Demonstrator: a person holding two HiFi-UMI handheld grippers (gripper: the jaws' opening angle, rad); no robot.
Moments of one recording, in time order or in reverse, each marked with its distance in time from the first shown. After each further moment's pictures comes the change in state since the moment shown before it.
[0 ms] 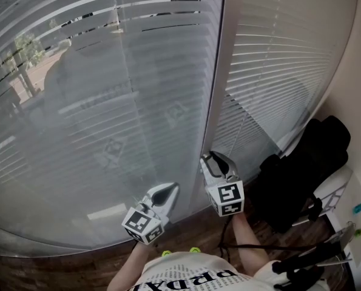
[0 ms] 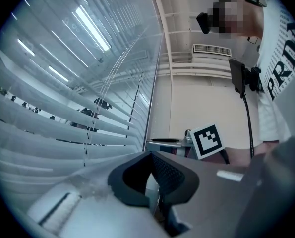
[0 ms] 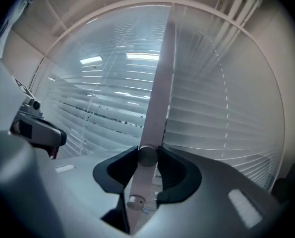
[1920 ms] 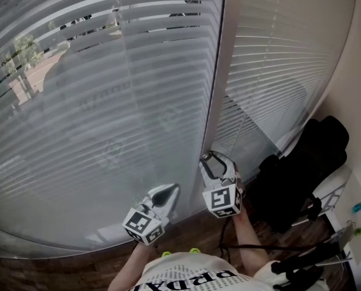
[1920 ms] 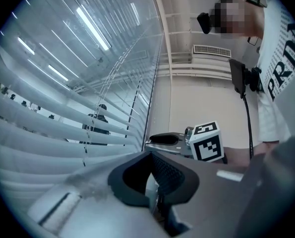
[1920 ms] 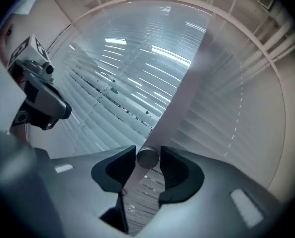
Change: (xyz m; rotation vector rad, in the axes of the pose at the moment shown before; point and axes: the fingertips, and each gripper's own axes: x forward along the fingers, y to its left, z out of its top) left arm -0.001 -0.001 0.000 -0.011 -0.002 -0.006; right arm 0.000 0.007 0.004 -0.371 0.052 -0.026
